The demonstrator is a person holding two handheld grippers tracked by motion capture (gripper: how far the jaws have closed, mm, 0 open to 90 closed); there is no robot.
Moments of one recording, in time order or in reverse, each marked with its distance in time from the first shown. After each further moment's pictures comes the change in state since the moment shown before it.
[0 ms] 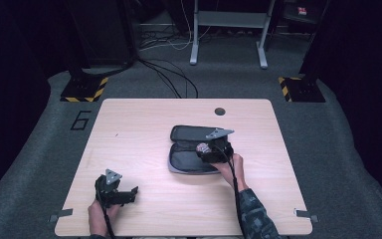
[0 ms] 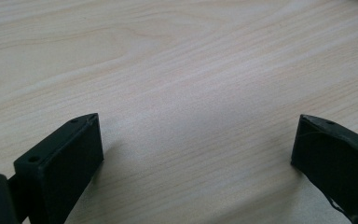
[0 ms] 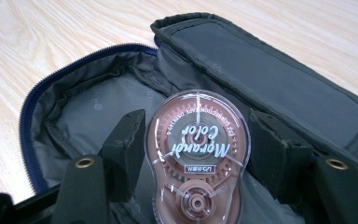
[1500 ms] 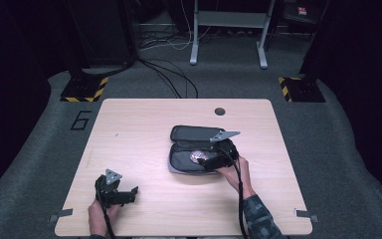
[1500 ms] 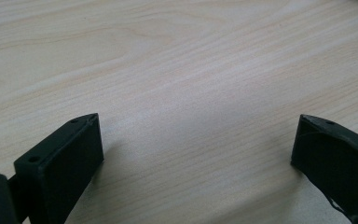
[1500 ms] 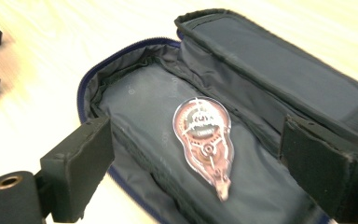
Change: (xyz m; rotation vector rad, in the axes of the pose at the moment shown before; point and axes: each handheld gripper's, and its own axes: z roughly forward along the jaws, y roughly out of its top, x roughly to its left) left arm 0.000 0.000 0.000 0.000 0.000 0.001; right arm 0.010 0.000 -0.037 0.027 0.045 0.010
